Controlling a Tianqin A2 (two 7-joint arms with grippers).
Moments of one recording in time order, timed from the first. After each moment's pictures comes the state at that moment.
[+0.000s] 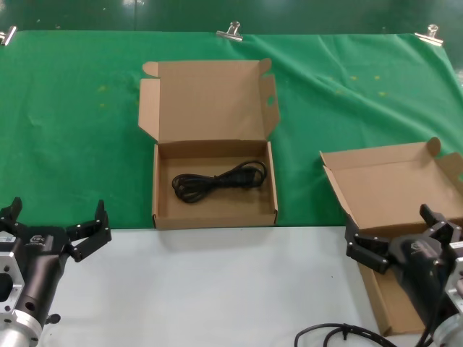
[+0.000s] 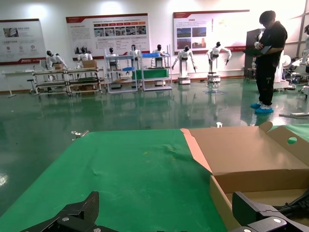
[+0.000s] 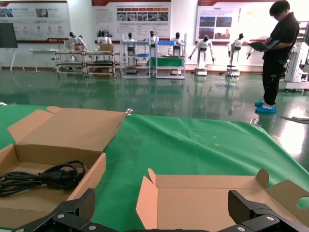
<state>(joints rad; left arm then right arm) 0.00 -0.30 1.60 -1.60 -1.80 0.00 0.00 0.04 0.29 -1.62 1.56 1.78 -0.03 0.00</state>
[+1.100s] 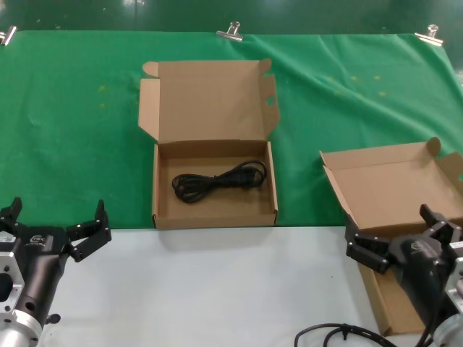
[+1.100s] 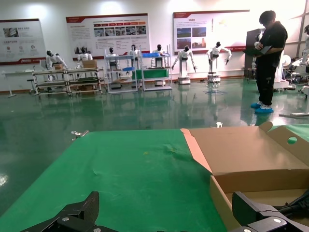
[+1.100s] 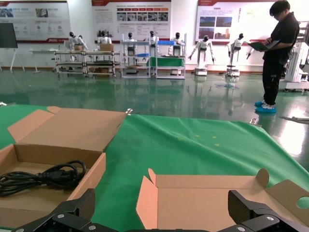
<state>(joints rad) 0.00 -0.30 1.60 -1.60 -1.80 0.00 0.00 0.04 0.29 -1.62 1.56 1.78 -0.03 0.00</state>
